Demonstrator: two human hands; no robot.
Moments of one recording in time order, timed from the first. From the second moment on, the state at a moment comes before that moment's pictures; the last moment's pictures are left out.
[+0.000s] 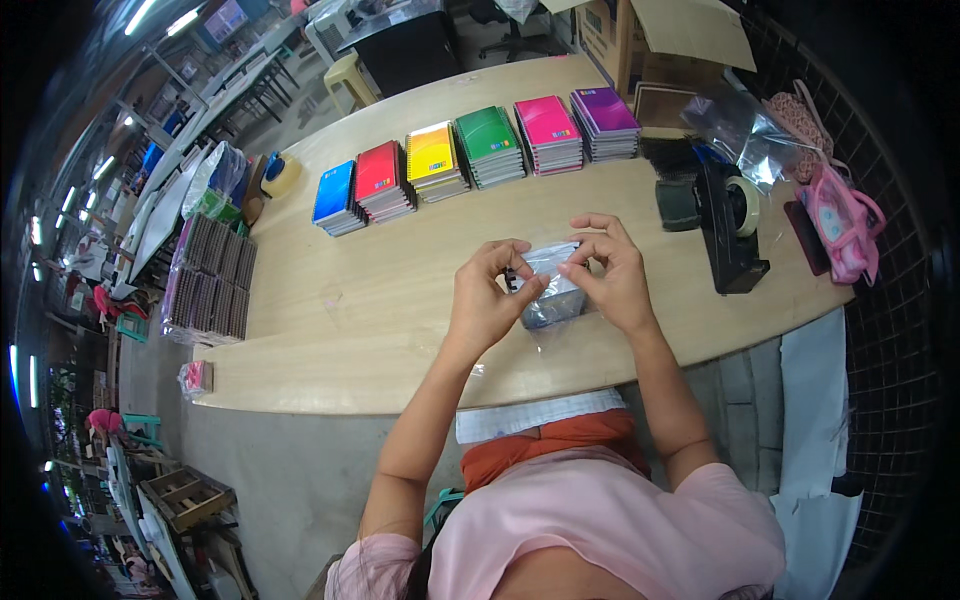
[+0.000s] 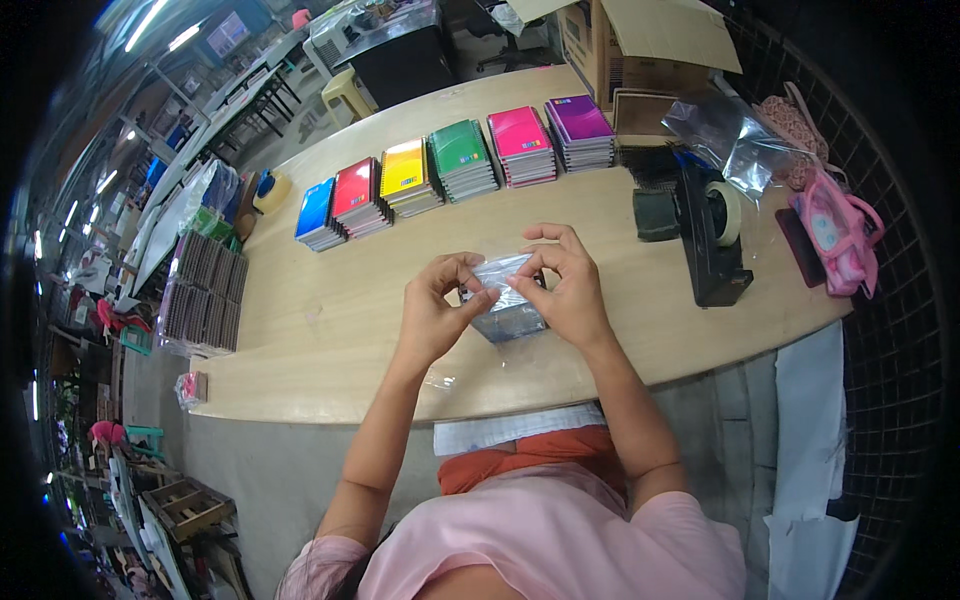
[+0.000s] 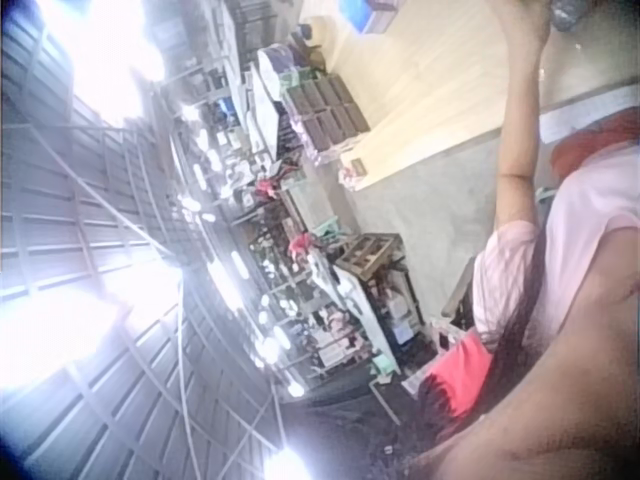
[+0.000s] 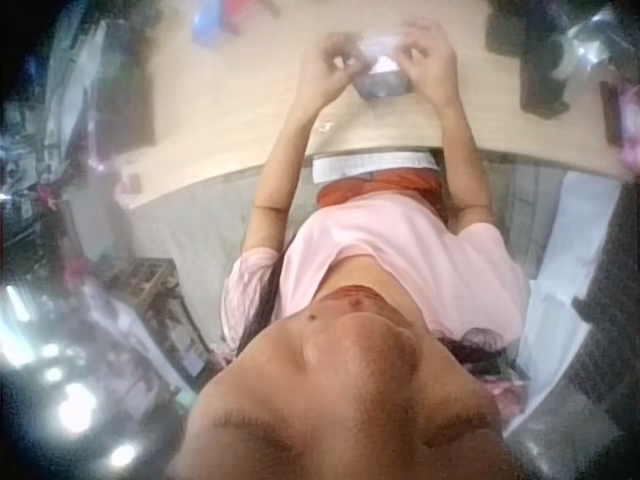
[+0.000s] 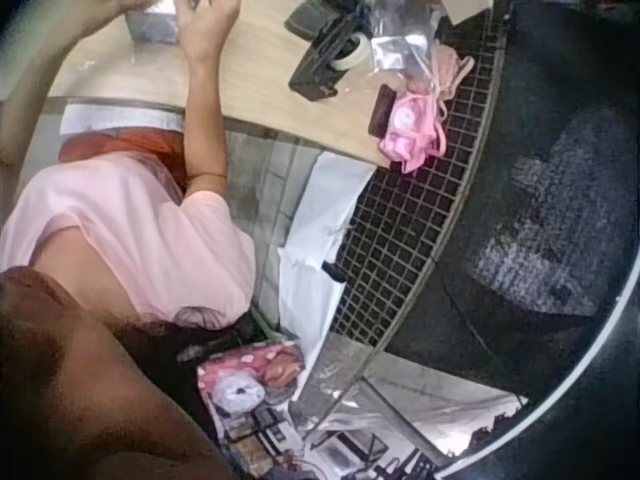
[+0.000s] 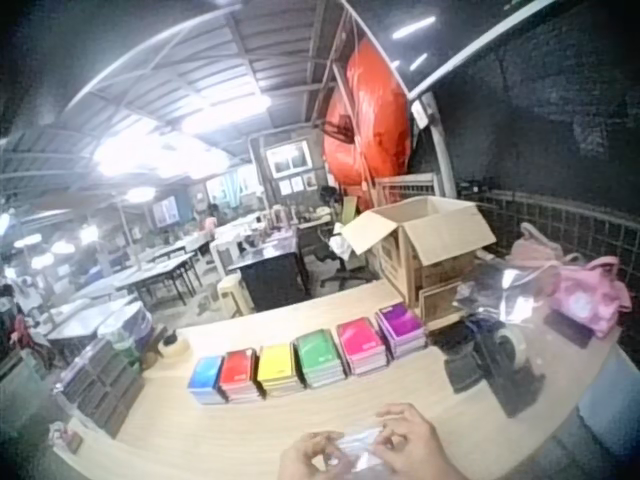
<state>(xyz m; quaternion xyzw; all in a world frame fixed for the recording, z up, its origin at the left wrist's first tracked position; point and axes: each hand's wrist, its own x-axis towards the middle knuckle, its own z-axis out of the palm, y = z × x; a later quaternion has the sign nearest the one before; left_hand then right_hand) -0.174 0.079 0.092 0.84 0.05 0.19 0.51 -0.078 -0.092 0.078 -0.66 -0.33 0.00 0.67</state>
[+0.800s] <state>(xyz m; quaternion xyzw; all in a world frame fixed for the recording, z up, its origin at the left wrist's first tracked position) -0.164 0.063 0.055 0.61 0.08 0.25 0.75 -0.074 -0.091 0.094 -0.67 -0.48 -0.06 0.56</state>
